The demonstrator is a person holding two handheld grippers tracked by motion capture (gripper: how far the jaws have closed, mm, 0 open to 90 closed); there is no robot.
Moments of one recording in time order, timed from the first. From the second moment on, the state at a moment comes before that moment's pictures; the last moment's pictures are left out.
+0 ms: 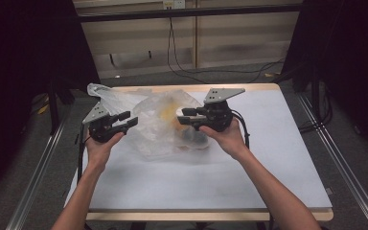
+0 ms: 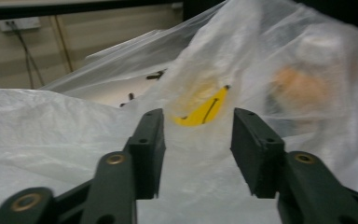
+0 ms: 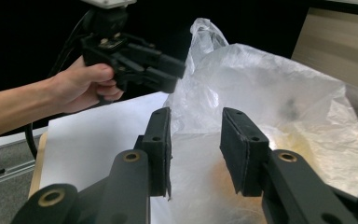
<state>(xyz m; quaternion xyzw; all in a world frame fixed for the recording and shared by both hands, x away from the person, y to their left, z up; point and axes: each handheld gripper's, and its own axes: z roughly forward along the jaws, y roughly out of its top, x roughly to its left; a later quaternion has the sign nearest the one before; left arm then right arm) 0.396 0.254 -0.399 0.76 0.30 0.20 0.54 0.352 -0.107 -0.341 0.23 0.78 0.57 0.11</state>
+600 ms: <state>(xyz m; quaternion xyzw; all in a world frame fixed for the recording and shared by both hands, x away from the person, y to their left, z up) 0.420 0.239 -0.403 0.77 0.29 0.19 0.54 0.354 -0.100 -0.352 0.23 0.78 0.57 0.10</state>
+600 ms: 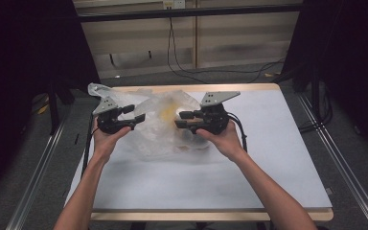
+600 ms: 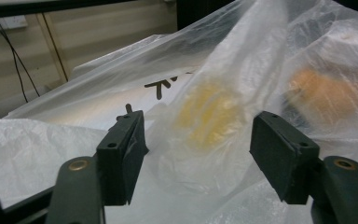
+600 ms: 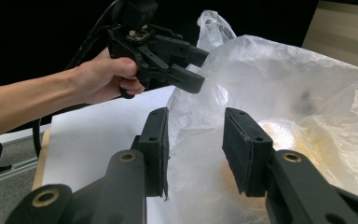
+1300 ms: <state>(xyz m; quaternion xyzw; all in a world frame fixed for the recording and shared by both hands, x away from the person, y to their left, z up) 0.404 0.224 -0.359 0.78 0.22 0.13 0.57 0.360 -0.096 -0.354 0.23 0.79 0.56 0.11</state>
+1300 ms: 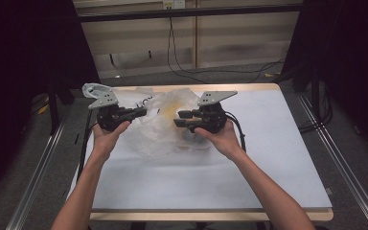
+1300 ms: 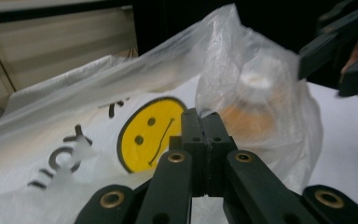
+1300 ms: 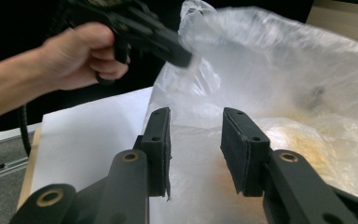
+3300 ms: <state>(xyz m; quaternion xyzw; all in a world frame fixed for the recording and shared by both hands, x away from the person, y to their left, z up) 0.384 0.159 -0.302 0.76 0.18 0.10 0.61 0.357 -0.083 -0.341 0.21 0.78 0.58 0.14</state>
